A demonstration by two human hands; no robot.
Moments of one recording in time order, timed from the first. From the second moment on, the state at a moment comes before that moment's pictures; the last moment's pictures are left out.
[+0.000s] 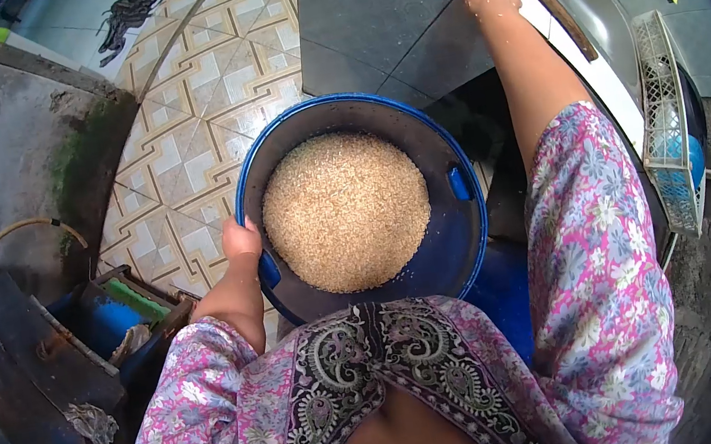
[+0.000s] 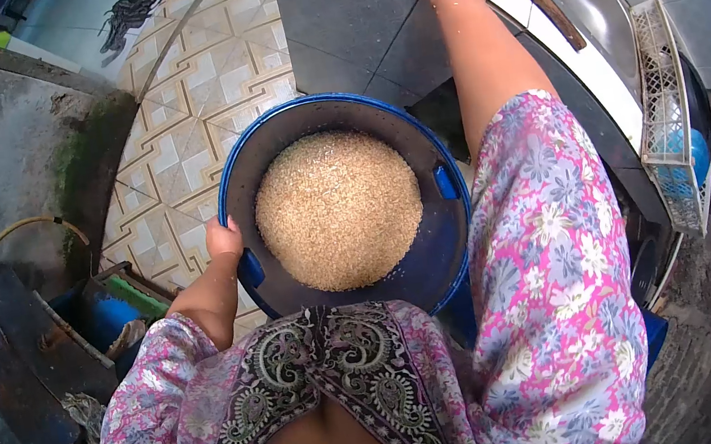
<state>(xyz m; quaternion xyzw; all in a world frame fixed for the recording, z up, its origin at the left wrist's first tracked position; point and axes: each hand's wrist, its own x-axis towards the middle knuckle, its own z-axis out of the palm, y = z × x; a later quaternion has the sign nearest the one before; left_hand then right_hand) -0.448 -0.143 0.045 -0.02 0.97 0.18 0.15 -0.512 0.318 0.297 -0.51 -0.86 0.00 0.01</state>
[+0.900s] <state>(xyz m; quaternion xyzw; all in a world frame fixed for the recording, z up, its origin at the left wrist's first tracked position) -0.448 -0.141 0.047 -0.03 0.97 0.18 0.18 -0.504 0.308 0.275 -0.47 -0.87 -0.15 0.07</state>
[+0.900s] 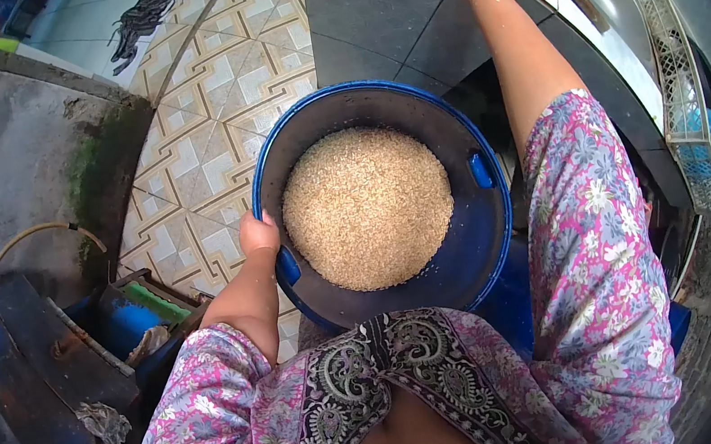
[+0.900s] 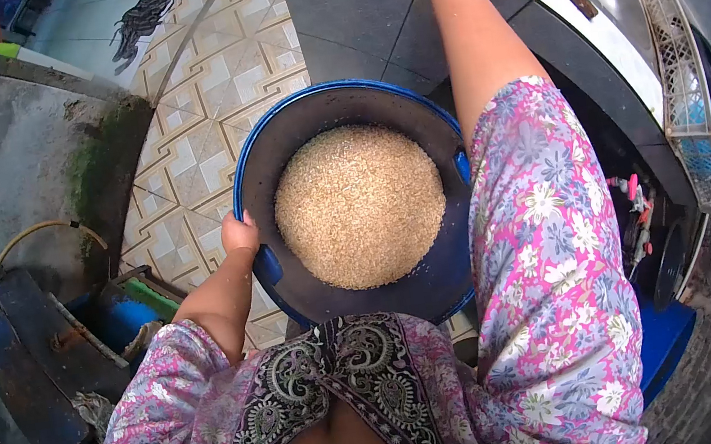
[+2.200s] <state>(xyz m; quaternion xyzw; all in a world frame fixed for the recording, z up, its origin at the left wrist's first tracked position) -0.446 -0.137 0.047 -0.03 0.97 0.18 0.16 -0.492 0.204 0.061 -0.31 -0.92 0.11 -0.21</state>
